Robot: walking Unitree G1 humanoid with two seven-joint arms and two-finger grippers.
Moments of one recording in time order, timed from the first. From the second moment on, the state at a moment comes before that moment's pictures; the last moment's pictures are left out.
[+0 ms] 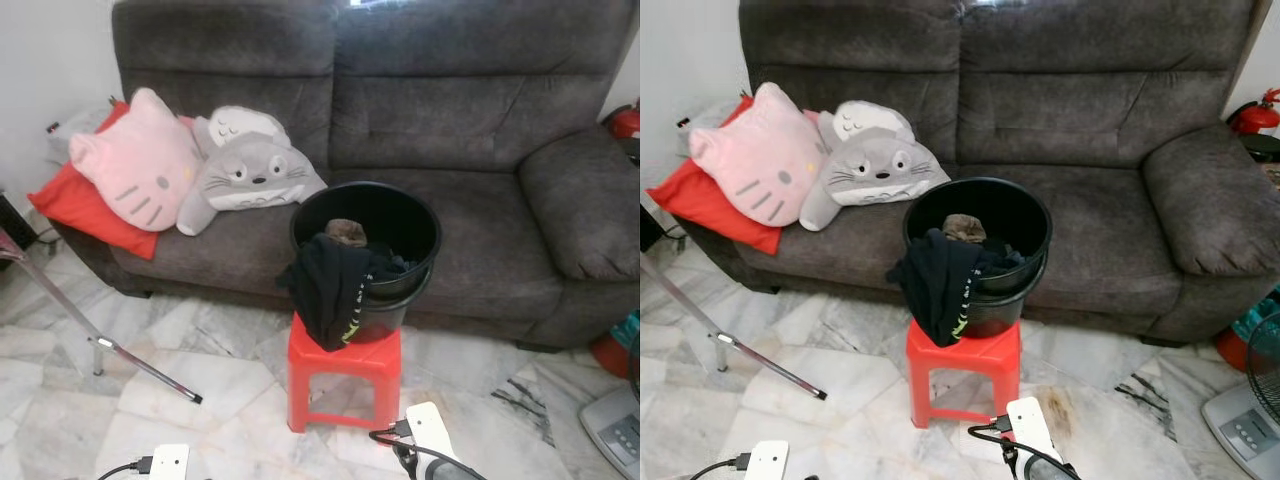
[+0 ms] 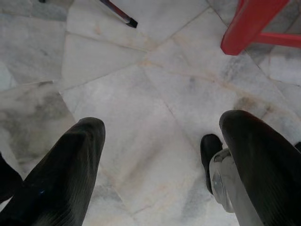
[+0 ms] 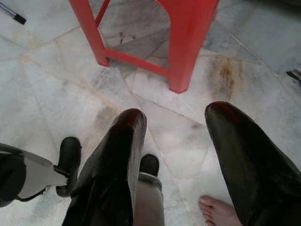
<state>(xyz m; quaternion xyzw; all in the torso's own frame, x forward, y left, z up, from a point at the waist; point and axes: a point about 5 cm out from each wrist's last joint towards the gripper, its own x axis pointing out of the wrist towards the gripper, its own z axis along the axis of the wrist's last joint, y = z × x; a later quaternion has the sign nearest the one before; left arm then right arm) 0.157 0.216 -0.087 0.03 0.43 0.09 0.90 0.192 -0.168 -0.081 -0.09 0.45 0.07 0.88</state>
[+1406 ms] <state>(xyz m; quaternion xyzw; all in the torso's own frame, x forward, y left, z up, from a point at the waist) 0.155 0.218 -0.088 0.02 0.43 0.09 0.90 0.194 -0.164 -0.081 -0.09 0.45 0.07 0.89</state>
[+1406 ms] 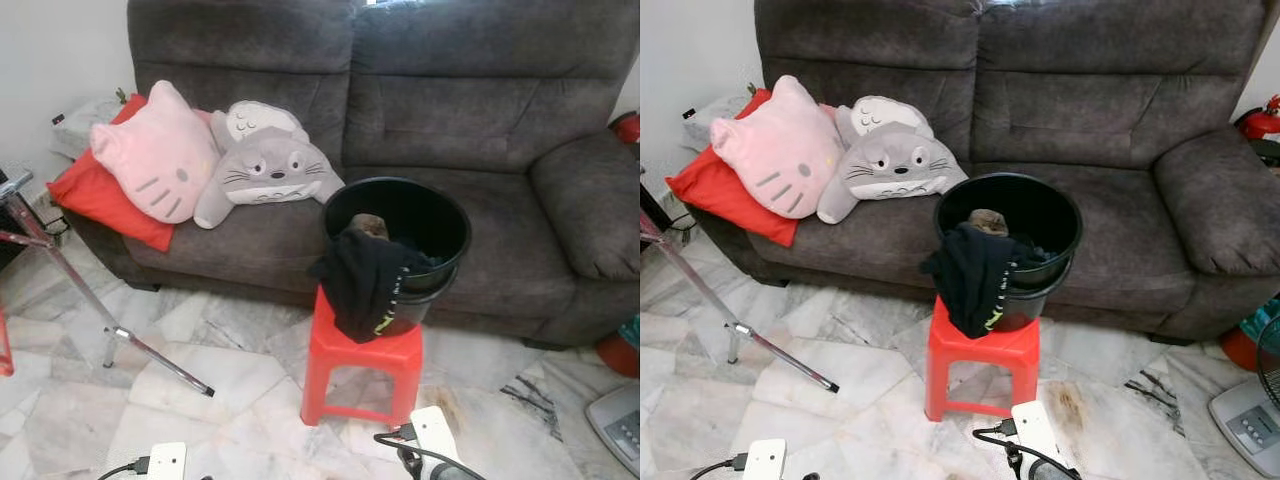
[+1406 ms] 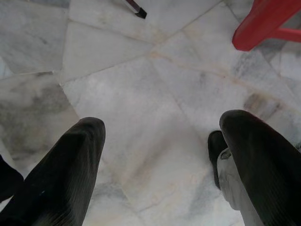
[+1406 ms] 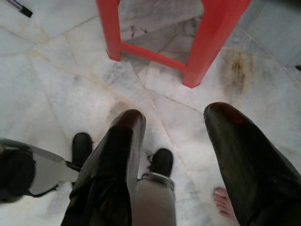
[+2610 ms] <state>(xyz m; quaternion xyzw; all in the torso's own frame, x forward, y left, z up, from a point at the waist) 0.156 0.218 -0.087 0.02 0.42 0.09 0.90 0.193 -0.167 -0.081 -0.09 0.45 0.07 0.89</state>
